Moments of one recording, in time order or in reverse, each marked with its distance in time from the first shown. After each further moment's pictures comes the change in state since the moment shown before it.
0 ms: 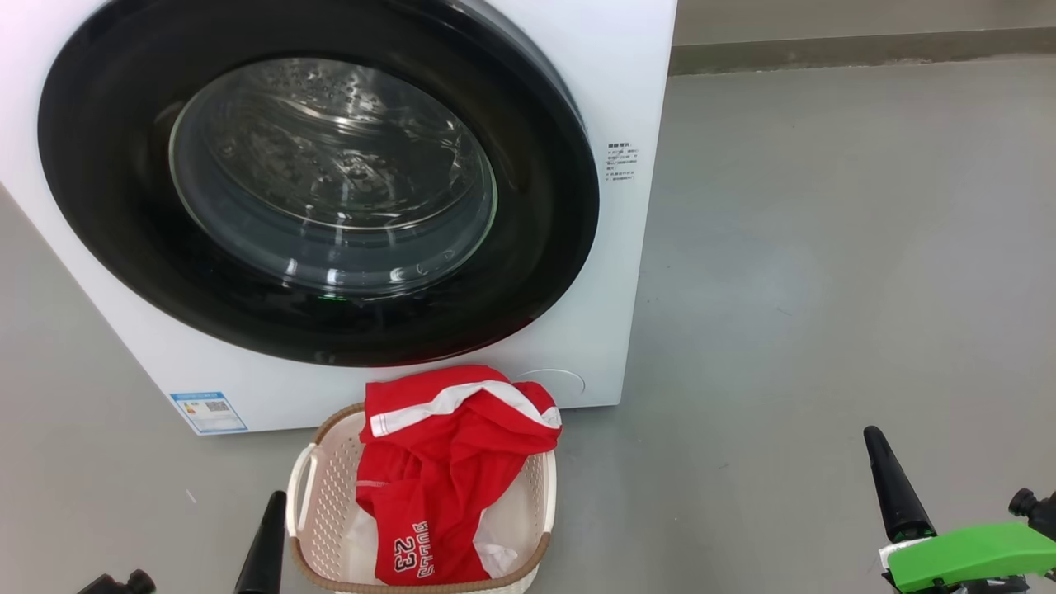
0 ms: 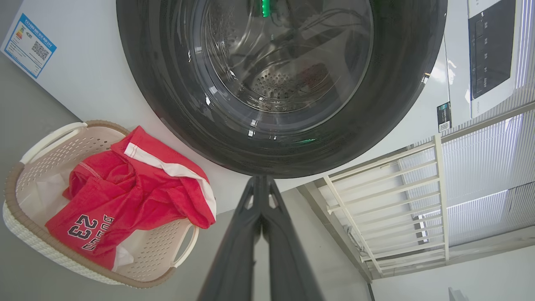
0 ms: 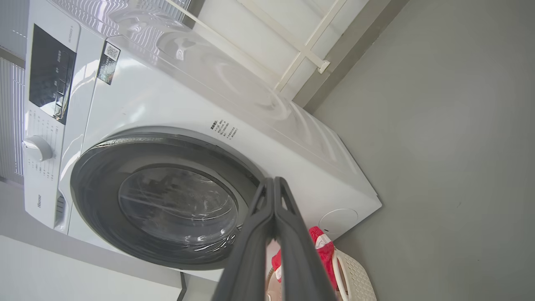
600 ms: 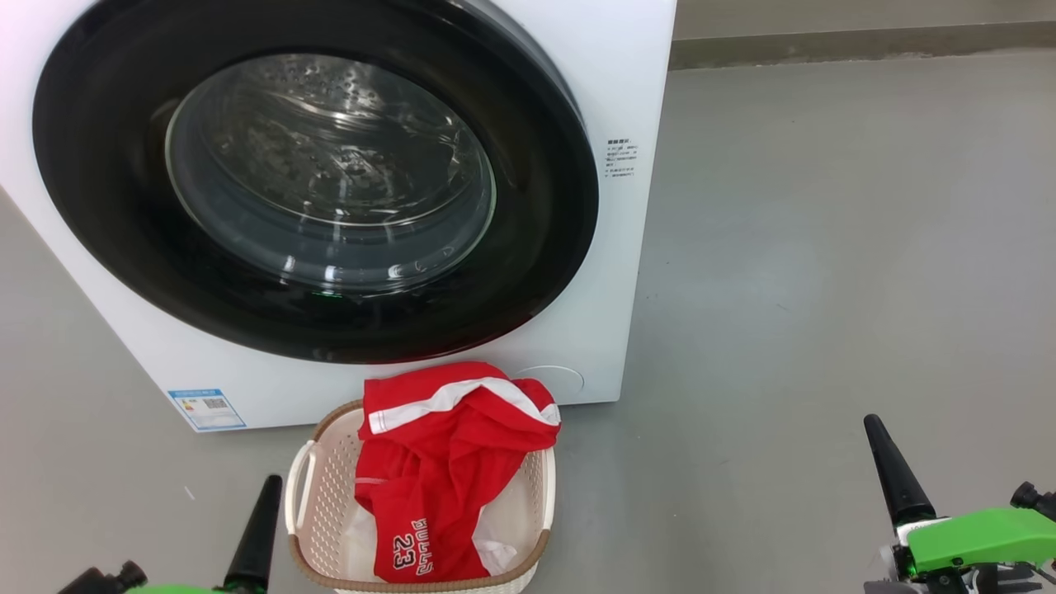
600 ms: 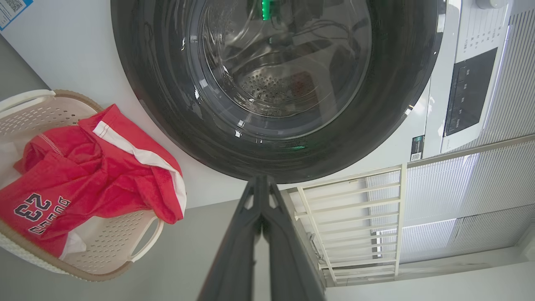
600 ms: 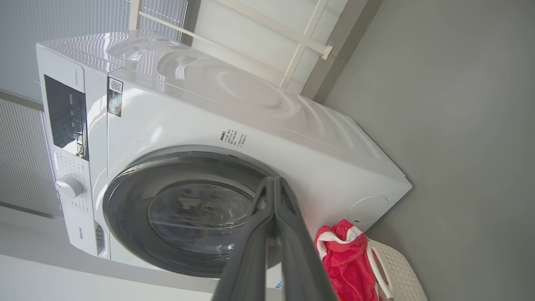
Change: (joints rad) left arm -0.032 0.000 0.021 0.026 -0.197 -0.019 0.048; right arm -0.036 -0.003 -0.010 0.026 0.195 0.000 0.053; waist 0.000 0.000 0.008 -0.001
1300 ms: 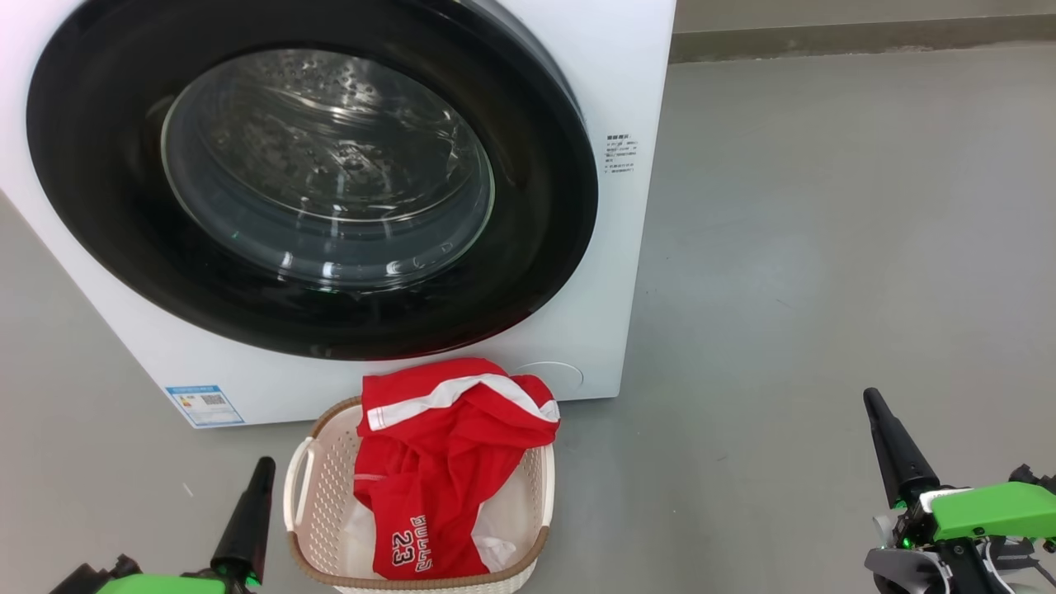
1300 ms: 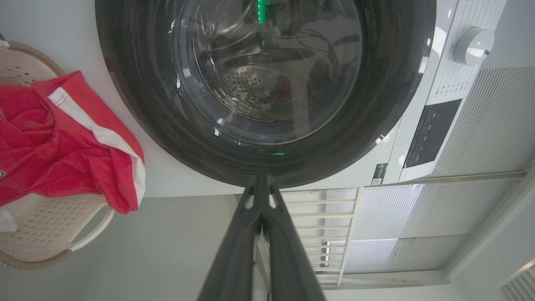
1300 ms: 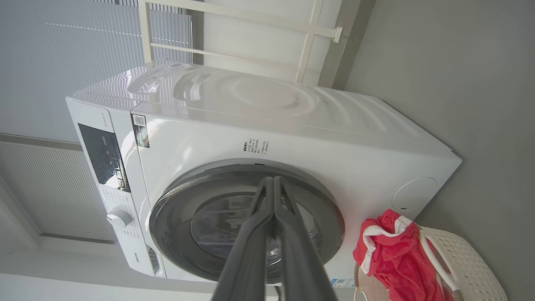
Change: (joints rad) left arm -0.040 0.000 0.028 0.028 -0.228 -0.025 0.061; right arm -0.062 -0.002 -0.014 0.030 0.243 0.000 0.063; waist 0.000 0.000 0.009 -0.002
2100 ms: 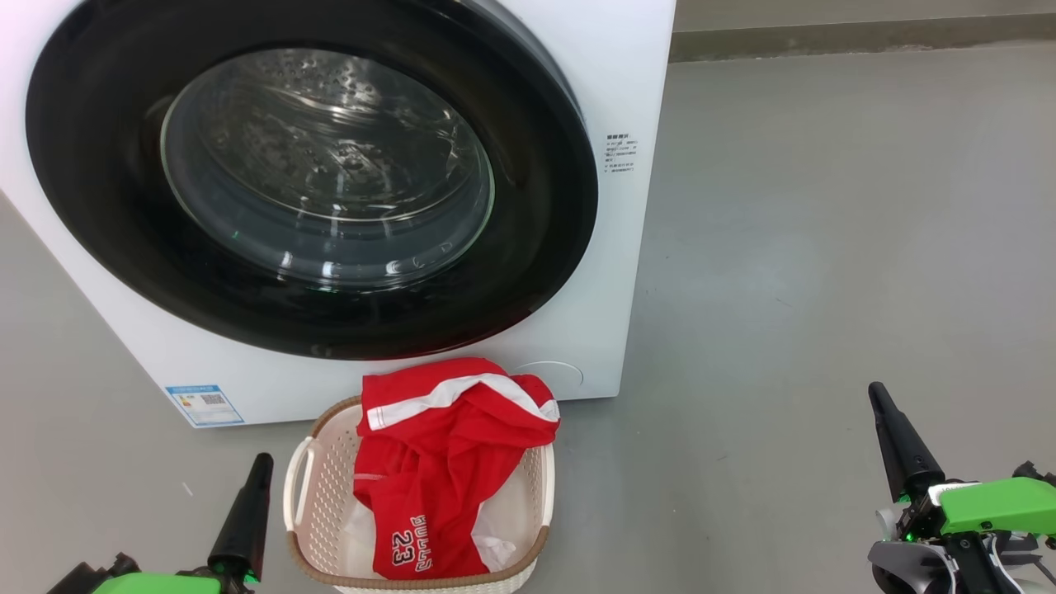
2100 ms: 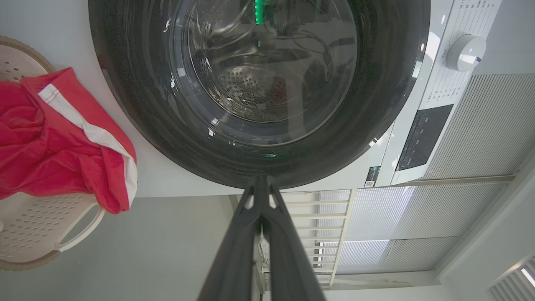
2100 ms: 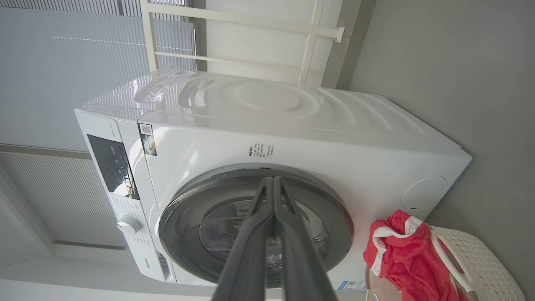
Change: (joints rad) left arm -0.011 0.000 0.007 0.003 -0.037 -0.008 0.010; right arm -0.013 0.000 -0.013 0.007 0.047 -0.001 0.014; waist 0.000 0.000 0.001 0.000
